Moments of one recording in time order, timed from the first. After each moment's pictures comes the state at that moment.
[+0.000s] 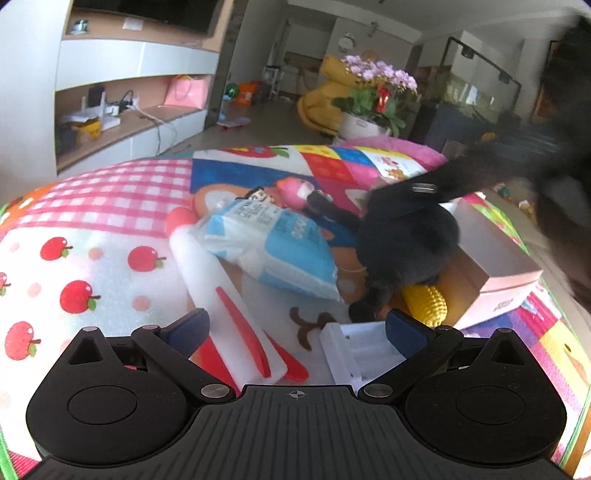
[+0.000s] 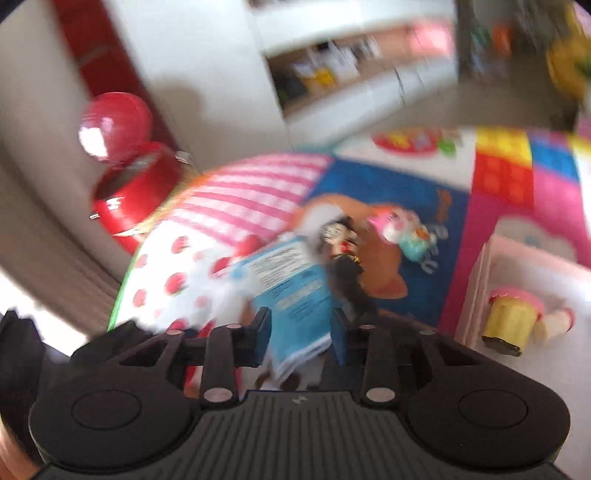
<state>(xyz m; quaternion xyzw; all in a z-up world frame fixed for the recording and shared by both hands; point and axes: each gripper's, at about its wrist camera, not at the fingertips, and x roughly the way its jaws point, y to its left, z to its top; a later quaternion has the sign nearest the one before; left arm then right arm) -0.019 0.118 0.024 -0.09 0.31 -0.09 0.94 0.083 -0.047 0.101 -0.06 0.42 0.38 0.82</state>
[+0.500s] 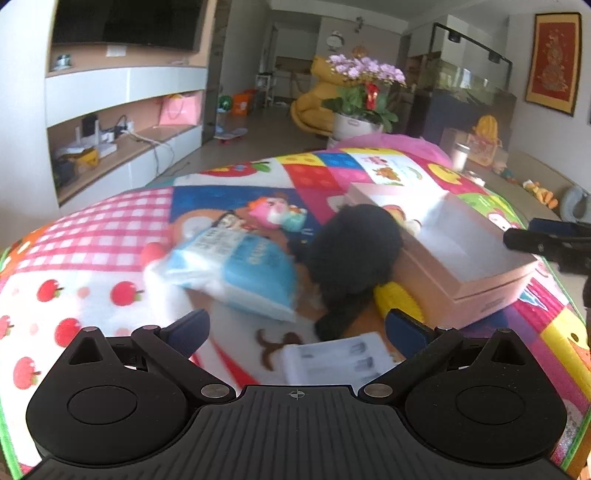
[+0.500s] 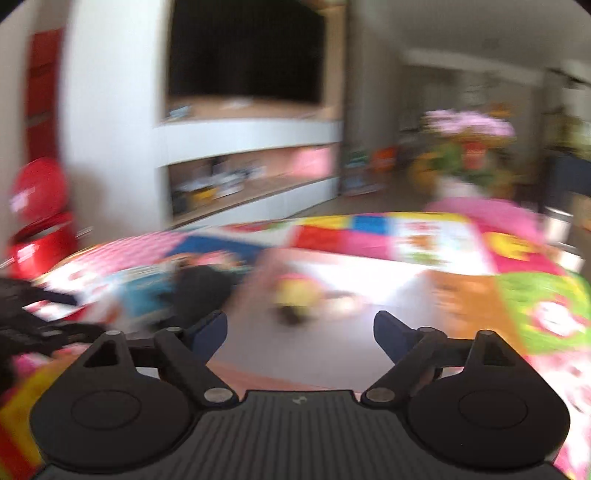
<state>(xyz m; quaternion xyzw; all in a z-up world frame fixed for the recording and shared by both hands) -0.015 0.077 0.047 -0.04 0.31 -0.09 0.95 -0.002 -0.203 0.079 -0.05 0.22 0.16 0.96</state>
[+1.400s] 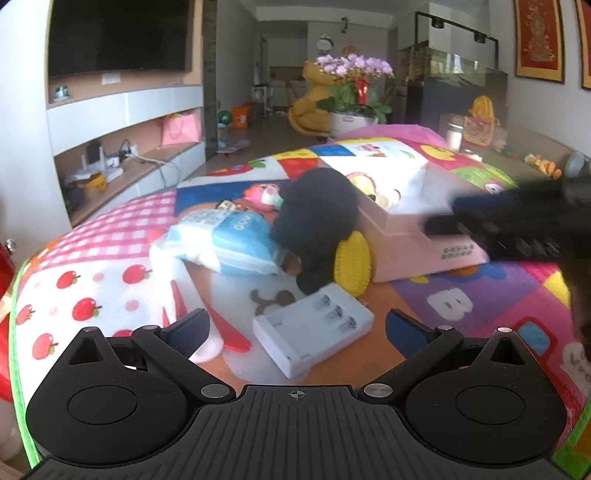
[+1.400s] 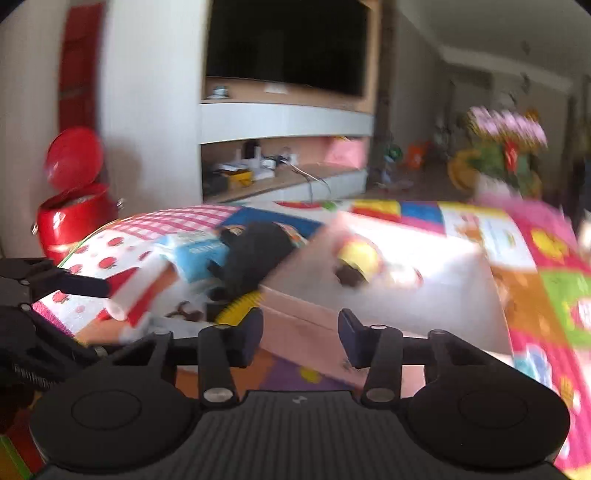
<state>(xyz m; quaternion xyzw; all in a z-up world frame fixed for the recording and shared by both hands) -0.061 0.058 0.030 0.02 0.29 -0.08 0.95 -0.020 -0.134 0.055 -0.10 0.23 0.24 0.94</state>
